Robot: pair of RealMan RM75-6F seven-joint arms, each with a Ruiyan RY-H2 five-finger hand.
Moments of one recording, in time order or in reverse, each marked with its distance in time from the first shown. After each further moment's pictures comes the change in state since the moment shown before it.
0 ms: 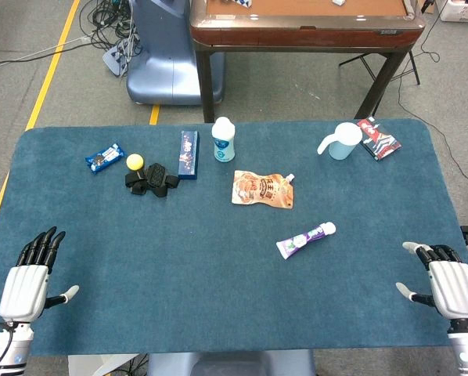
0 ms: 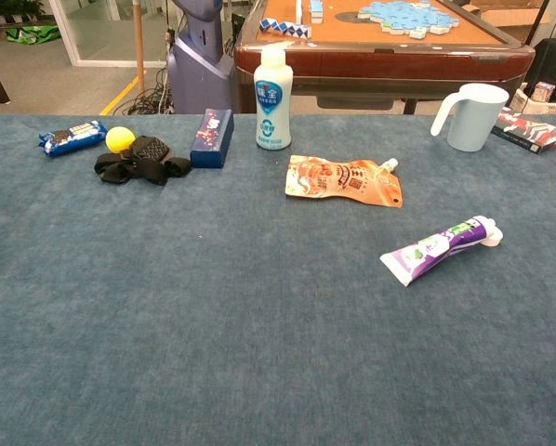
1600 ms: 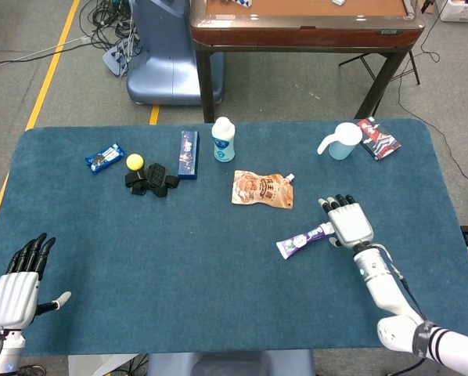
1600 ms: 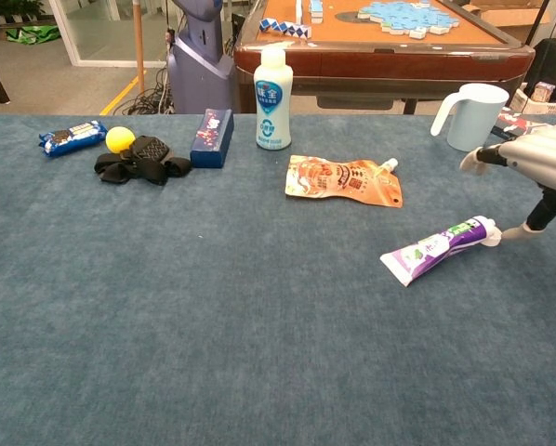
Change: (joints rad) left arm 0.037 0.016 0.017 0.011 -0.003 0.016 -0.034; right arm 0.505 -0.398 0.129 0.402 0.280 -0.472 -0.474
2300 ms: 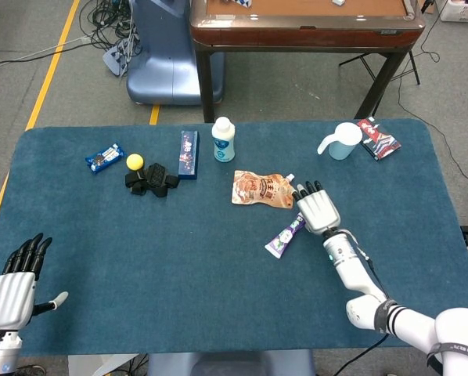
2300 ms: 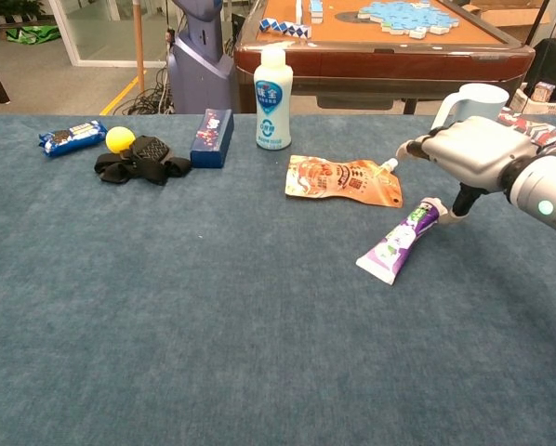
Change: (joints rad) left arm 0.009 0.017 -0.004 -0.012 -0.001 0.008 0.001; right arm 0.149 -0.198 0.004 0.268 -0.071 -0.006 0.002
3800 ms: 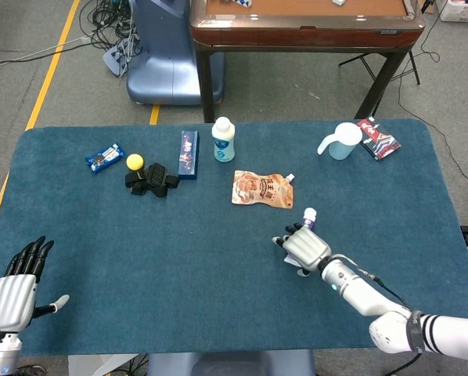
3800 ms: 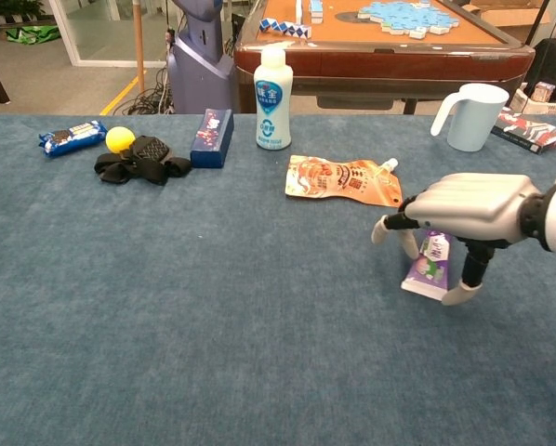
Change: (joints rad) left arm 0.003 -0.003 0.011 0.031 0.017 -0.020 -0.054; right arm 0.067 0.324 -0.190 -0.519 0.044 -0.195 0.032
